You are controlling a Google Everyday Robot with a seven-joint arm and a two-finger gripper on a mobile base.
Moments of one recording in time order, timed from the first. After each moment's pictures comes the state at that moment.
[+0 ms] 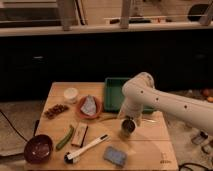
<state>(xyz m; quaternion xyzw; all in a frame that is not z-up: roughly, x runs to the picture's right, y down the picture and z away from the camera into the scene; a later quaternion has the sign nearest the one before) 0.127 0.164 0.732 -0.28 -0.21 -0.51 0.79</state>
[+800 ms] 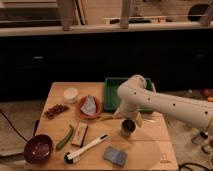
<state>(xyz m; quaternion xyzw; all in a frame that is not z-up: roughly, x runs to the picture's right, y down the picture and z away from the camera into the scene) 0.127 0.181 0.769 -0.31 -0.19 -0.51 0.78</state>
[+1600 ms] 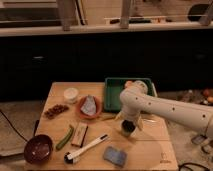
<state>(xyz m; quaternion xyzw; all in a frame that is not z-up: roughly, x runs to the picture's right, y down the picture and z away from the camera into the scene) 0.135 0.206 0.789 -0.31 -0.19 -0.50 0.79</state>
